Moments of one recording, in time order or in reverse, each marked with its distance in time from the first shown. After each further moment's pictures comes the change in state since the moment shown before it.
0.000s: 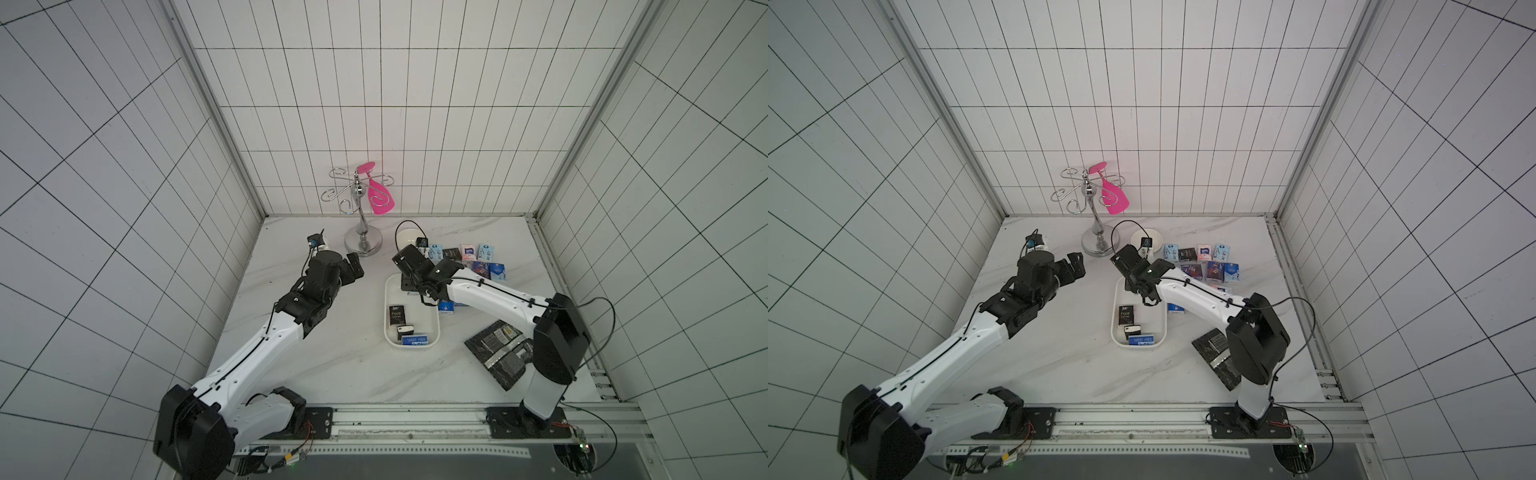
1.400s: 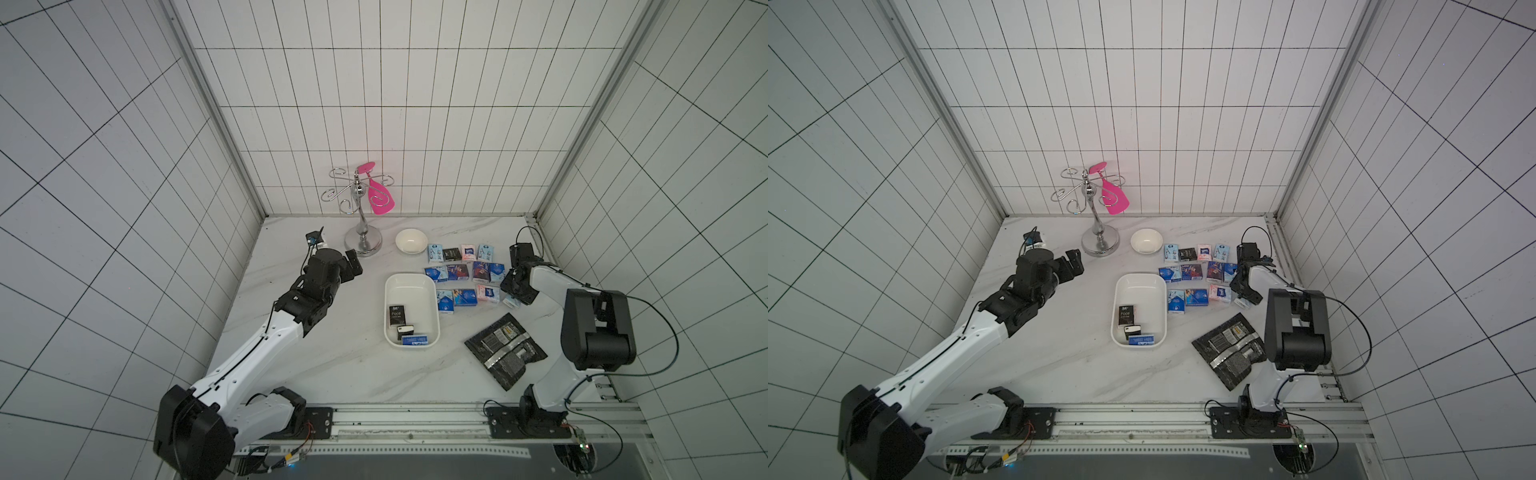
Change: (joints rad) left arm -0.001 0.000 0.019 0.000 -0.048 0.025; right arm -0.873 -0.013 -0.385 0.142 -0.175 -0.136
